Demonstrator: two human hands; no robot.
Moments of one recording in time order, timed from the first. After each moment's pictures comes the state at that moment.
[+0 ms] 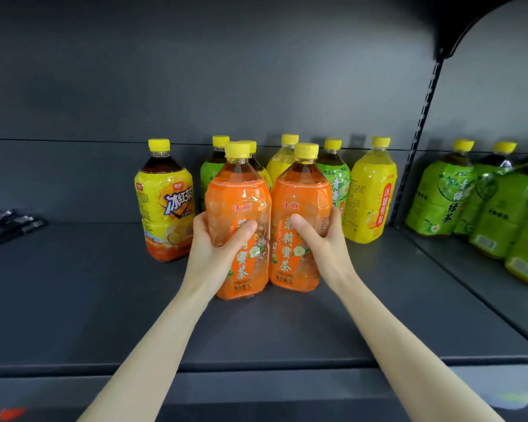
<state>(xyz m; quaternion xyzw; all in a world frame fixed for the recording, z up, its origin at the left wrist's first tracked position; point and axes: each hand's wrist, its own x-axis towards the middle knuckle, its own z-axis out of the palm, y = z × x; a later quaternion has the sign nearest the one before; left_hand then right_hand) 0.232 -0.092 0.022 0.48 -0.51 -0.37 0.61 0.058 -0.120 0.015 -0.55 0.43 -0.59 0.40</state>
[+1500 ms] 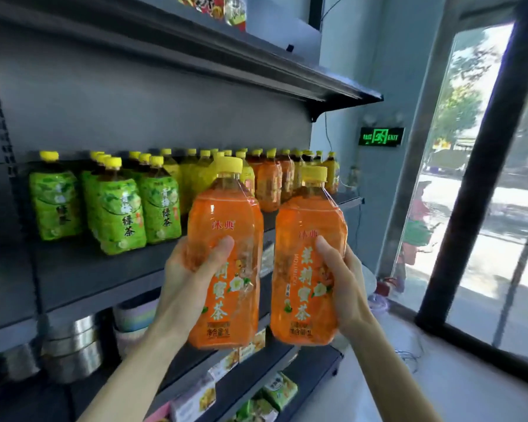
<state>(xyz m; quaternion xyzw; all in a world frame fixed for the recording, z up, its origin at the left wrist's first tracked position) -0.290 0.194 0.044 0.19 -0.62 -0.60 0.48 -0.454 0.310 0.037 -0.38 0.52 -0.74 0.18</state>
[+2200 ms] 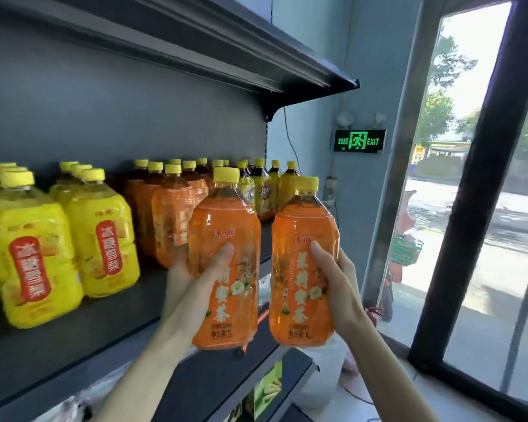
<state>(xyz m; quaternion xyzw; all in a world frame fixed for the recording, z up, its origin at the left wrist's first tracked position) -0.699 0.057 0.039 0.16 -0.63 -0.60 0.47 -0.855 0.175 0.032 -0.36 0.55 -0.74 0.15</state>
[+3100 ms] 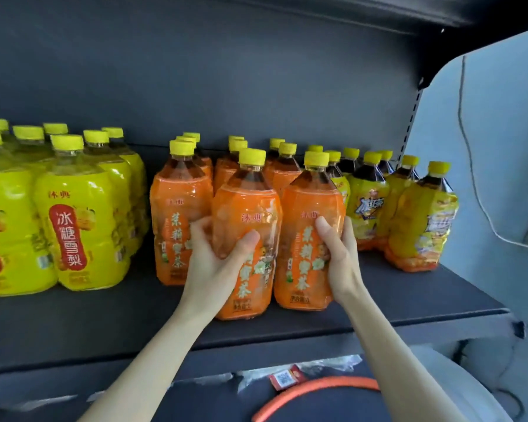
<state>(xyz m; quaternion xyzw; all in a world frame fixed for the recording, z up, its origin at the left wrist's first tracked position) -0.889 -0.078 0.019 0.38 -0.58 -0.35 0.63 -1.072 -0.088 0.021 -0.52 0.39 -0.67 0.36</state>
